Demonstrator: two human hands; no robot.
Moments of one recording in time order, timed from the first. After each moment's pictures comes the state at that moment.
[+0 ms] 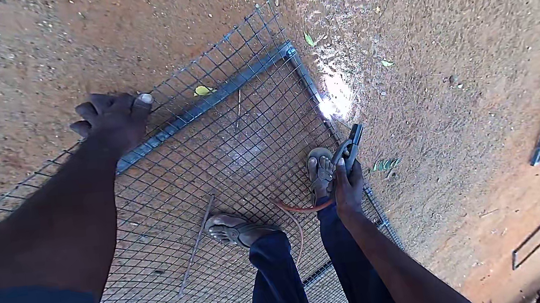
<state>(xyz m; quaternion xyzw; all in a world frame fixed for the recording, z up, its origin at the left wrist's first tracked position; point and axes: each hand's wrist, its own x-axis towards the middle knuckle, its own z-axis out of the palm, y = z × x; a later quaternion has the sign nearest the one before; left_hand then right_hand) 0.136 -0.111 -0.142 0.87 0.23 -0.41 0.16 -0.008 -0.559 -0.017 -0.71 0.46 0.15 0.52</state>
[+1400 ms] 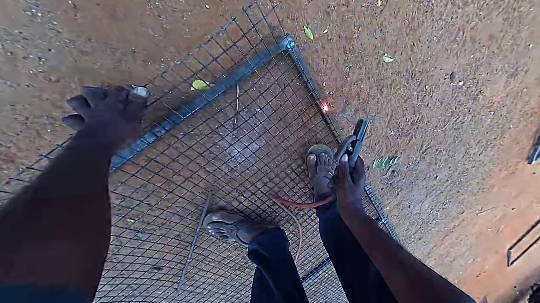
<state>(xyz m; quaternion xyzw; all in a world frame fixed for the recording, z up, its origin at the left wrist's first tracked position) 0.135 -0.117 -0.130 0.87 0.22 -0.39 0.18 -0.008 -0.561 -0.016 -0.72 0.45 0.12 0.52</state>
